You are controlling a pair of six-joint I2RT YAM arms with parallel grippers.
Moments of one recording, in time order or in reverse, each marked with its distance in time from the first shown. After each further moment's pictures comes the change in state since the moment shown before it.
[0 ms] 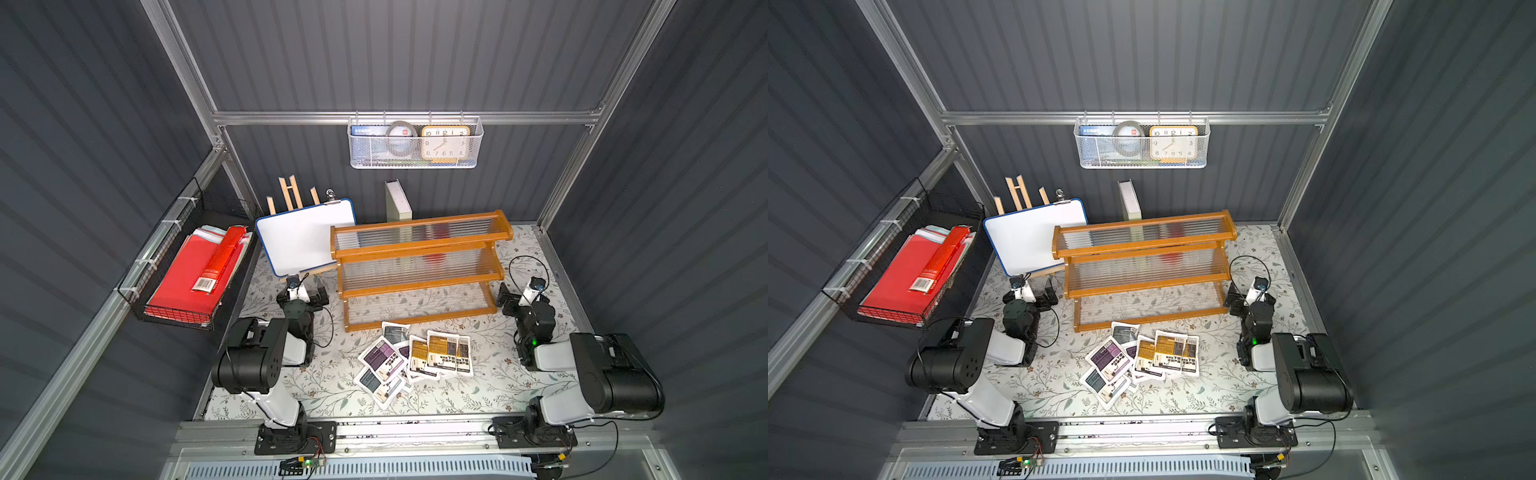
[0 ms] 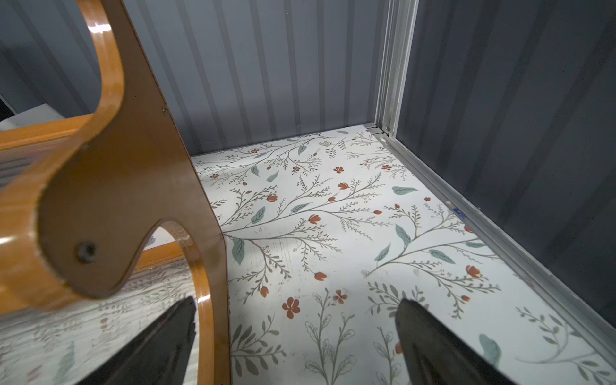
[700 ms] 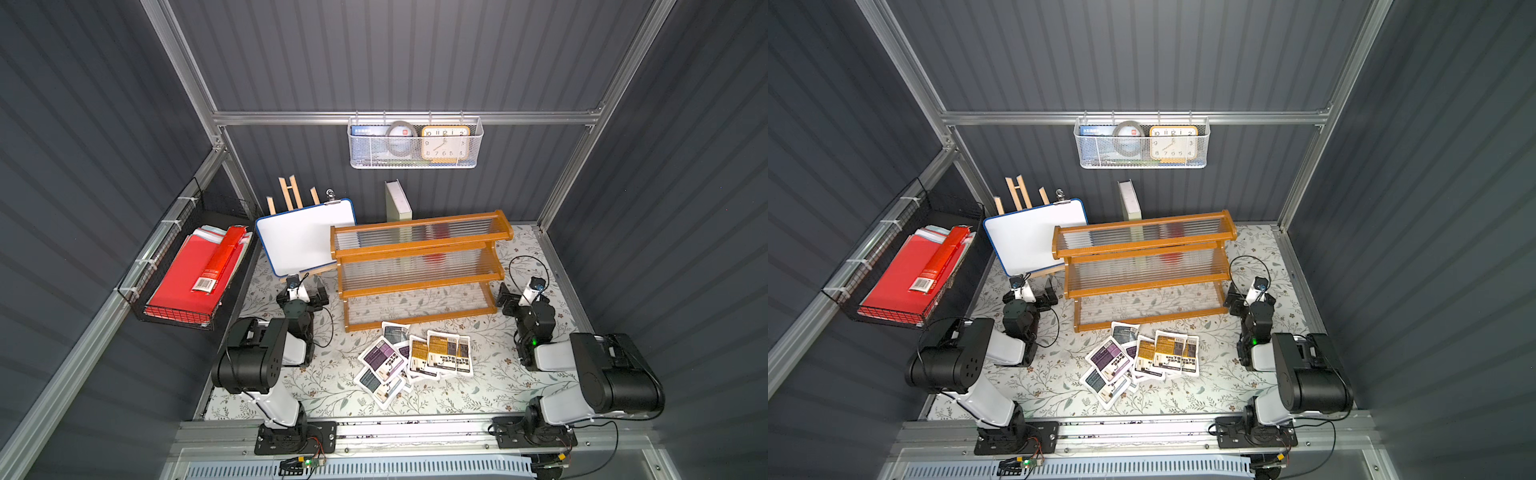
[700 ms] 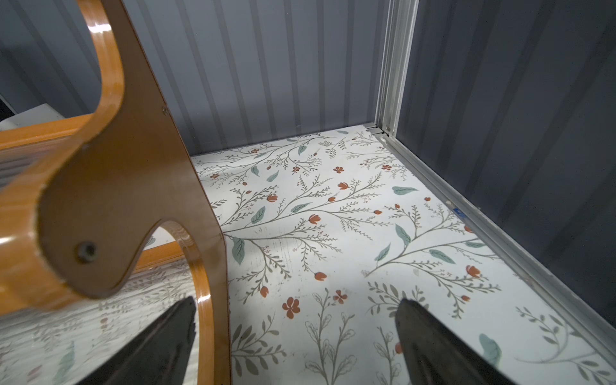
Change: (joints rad) left arm 0.000 0.000 0.000 0.000 0.000 0.000; right arm 0.000 0.000 0.000 0.000 0.000 0.000
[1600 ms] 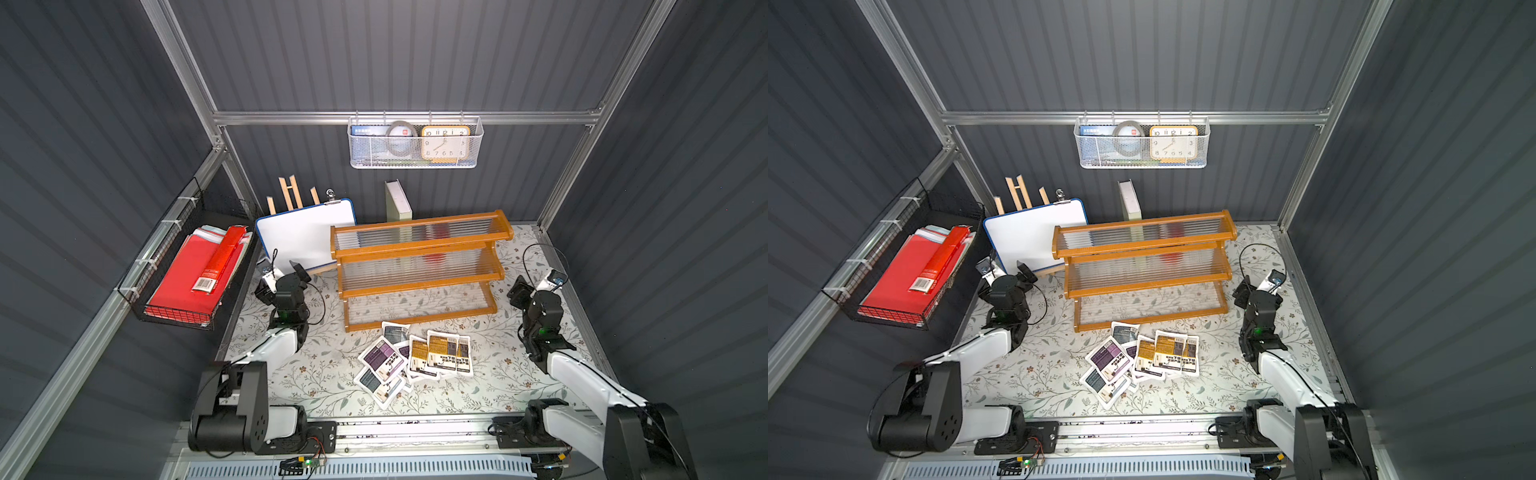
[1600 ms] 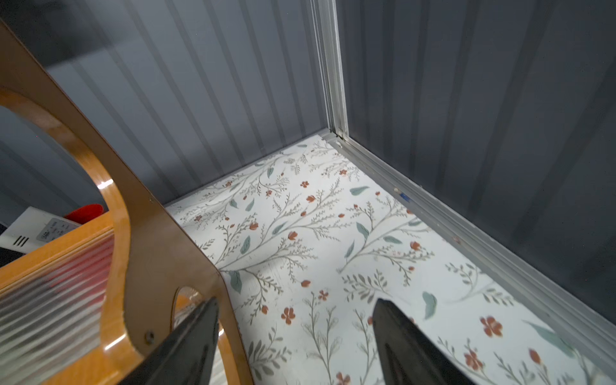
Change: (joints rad) left arm -0.016 -0.389 0.211 -0.699 -0.409 -0.301; right arm 0.079 -0.467 0.163 -0.739 0.285 0.258
